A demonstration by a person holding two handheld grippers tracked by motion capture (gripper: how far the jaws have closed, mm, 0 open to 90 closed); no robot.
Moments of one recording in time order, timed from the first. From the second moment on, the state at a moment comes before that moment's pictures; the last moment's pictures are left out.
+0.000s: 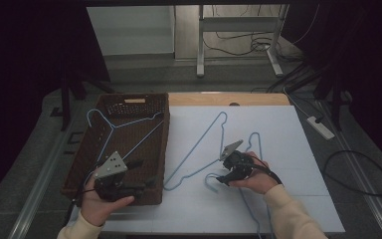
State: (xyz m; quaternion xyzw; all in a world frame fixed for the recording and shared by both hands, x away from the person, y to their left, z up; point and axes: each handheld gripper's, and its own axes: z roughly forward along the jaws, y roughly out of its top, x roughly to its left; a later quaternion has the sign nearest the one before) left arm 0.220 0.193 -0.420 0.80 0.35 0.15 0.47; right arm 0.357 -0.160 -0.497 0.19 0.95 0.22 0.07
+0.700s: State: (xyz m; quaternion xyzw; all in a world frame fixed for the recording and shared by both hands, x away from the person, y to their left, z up) left arm 0.221 0.192 -0.421 0.80 0.35 0.15 0.47; right arm 0.359 -0.156 -0.483 0.21 0.95 0.21 0.08
